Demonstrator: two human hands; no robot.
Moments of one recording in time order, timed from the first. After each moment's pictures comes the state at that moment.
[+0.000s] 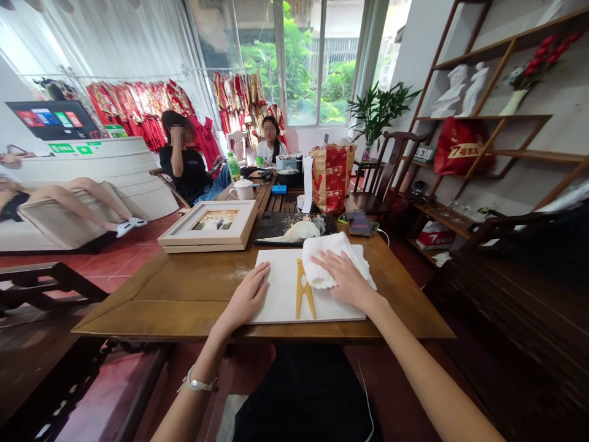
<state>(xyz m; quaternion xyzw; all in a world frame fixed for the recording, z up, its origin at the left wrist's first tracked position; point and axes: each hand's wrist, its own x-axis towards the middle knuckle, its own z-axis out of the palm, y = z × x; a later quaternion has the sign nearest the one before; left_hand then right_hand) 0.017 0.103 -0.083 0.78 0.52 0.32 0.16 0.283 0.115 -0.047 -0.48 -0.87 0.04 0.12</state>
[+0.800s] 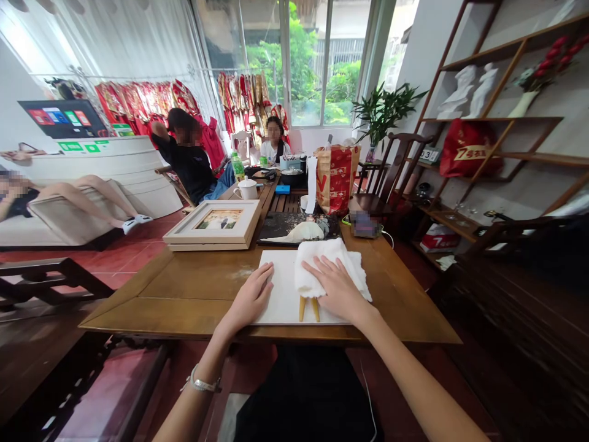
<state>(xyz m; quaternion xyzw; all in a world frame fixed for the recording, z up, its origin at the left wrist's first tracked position) 0.019 0.100 -0.082 0.77 0.53 0.31 0.15 0.252 0.098 -0.042 -0.50 -0.86 0.05 0.10</state>
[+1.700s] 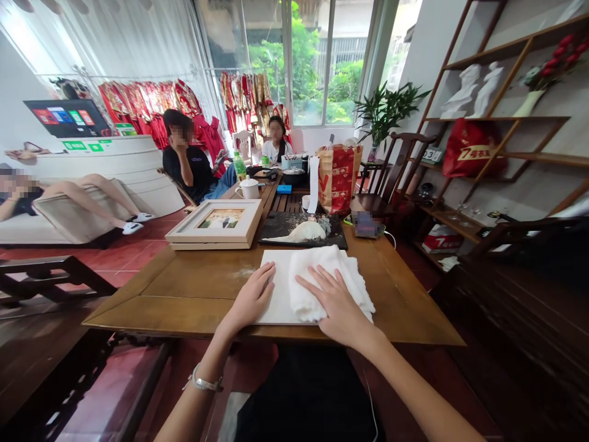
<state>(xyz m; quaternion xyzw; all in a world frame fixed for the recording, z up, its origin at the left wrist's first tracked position) 0.021 0.098 -0.079 0.77 0.53 0.31 0.15 0.246 0.065 -0.046 -0.45 -0.87 0.08 0.15</state>
